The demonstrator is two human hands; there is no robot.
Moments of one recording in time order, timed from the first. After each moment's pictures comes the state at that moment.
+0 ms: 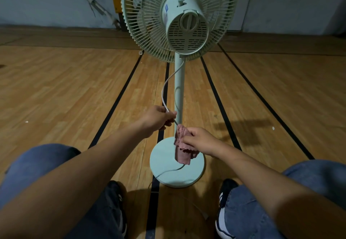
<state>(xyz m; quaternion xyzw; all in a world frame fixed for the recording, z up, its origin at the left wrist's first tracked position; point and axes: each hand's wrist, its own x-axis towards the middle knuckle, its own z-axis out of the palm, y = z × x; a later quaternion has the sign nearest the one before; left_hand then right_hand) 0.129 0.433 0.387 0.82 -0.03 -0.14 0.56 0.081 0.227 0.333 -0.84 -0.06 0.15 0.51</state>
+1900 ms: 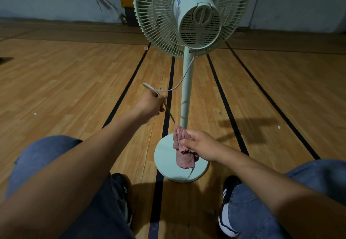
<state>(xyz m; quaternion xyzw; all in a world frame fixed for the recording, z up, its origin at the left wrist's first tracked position) 0.136 0.459 0.409 0.84 0.01 -0.02 0.54 0.050 0.249 0.339 -0.85 -0.12 0.16 0.49</state>
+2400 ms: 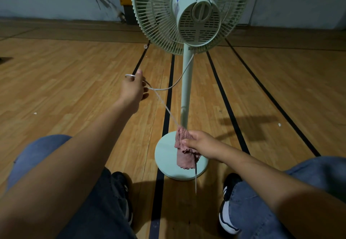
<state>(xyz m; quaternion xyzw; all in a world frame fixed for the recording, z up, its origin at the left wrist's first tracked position) 0.163 0.492 0.422 0.69 0.10 0.08 0.72 0.054 0.247 0.329 -0.84 -0.08 0.19 0.50</state>
